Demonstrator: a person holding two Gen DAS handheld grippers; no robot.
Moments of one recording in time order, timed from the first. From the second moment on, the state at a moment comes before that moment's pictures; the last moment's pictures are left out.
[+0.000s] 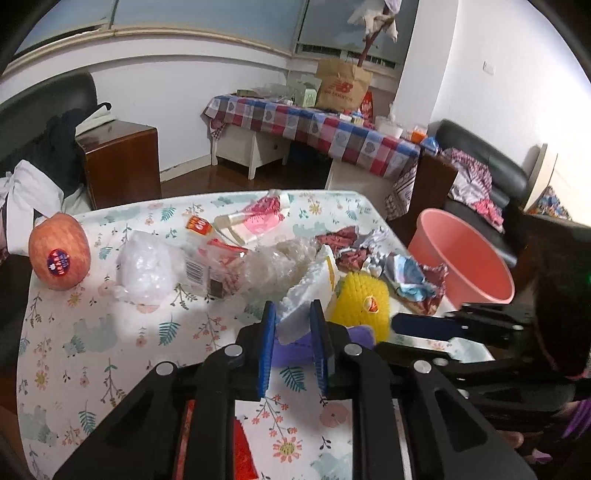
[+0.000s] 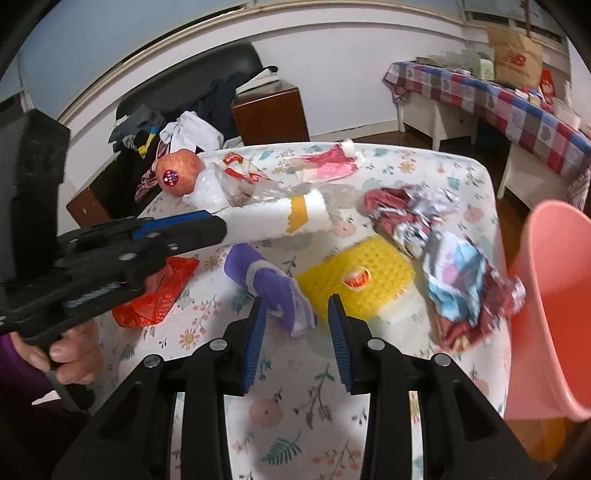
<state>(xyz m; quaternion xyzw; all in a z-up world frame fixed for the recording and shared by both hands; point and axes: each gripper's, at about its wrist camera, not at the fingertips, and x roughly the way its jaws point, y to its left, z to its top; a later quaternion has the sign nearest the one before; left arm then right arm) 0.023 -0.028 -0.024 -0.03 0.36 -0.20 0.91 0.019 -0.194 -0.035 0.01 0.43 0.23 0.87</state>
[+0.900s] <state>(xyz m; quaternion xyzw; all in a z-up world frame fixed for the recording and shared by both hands) 0.012 -0.013 0.006 -0.06 0.33 -0.19 0.92 -0.006 -0.191 -0.025 0.03 0.42 0.27 0.87</state>
